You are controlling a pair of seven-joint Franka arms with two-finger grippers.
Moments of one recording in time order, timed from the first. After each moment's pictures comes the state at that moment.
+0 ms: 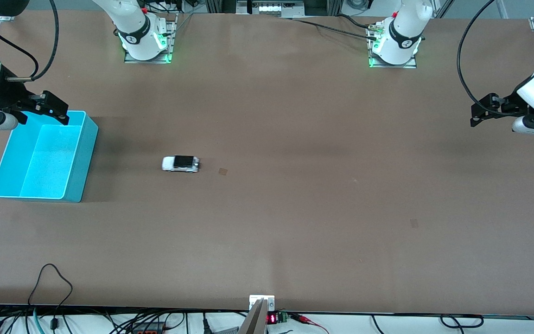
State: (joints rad) left arm -0.02 -0.02 0.02 -1.71 0.02 1.69 0.14; right arm 0.03 0.02 0.05 -1.61 -0.05 1.65 0.08
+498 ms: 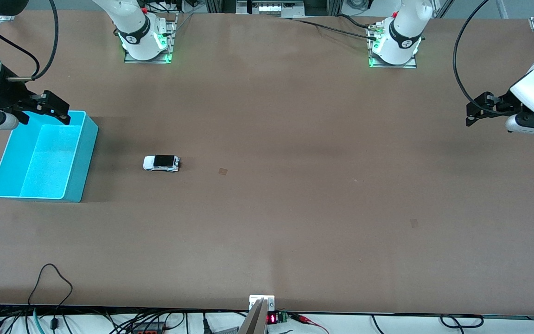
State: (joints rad) left arm -0.03 -0.03 0.01 -1.71 0.02 1.69 0.14; right arm 0.03 0.02 0.05 -1.61 -0.03 1.65 0.08
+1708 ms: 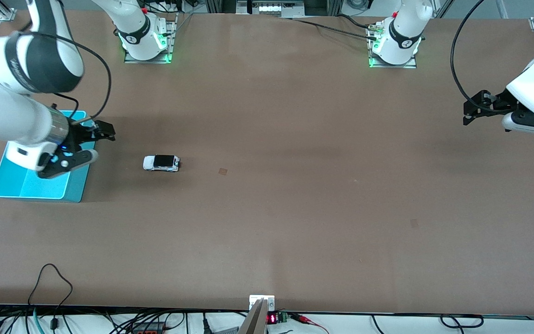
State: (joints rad) left arm -0.03 -0.03 0.00 -1.71 0.02 1.69 0.14; right arm 0.08 0.25 0.06 -1.66 0.00 1.72 -0.37
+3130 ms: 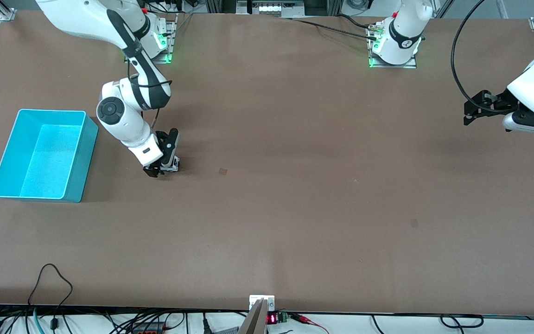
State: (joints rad) left arm -0.03 -0.03 0.00 -1.71 0.02 1.69 0.14; right arm 0.21 0.37 0.08 -2.26 0.00 2.70 -1.13
